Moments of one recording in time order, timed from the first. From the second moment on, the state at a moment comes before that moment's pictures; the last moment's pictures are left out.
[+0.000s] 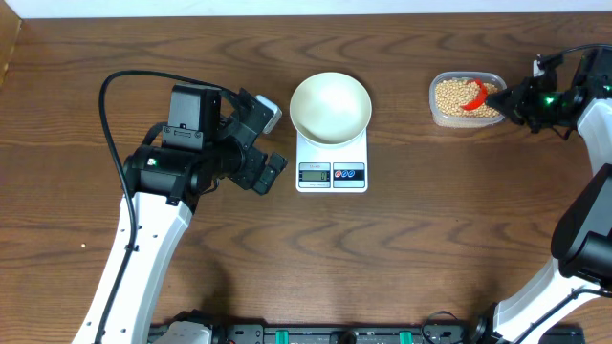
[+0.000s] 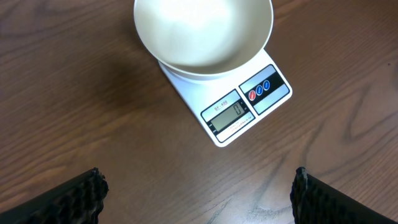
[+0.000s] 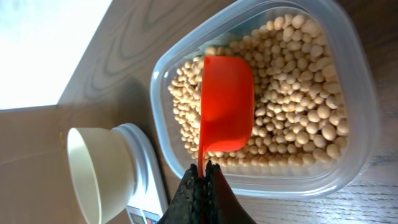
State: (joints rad) left arm -0.20 1.29 1.23 -0.91 0.33 0.35; right arm -0.36 1.98 1.48 -0.66 -0.79 0.26
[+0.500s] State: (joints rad) left arm -0.20 1.29 1.23 -0.91 0.33 0.35; right arm -0.47 1.98 1.48 -0.66 -0.91 0.25
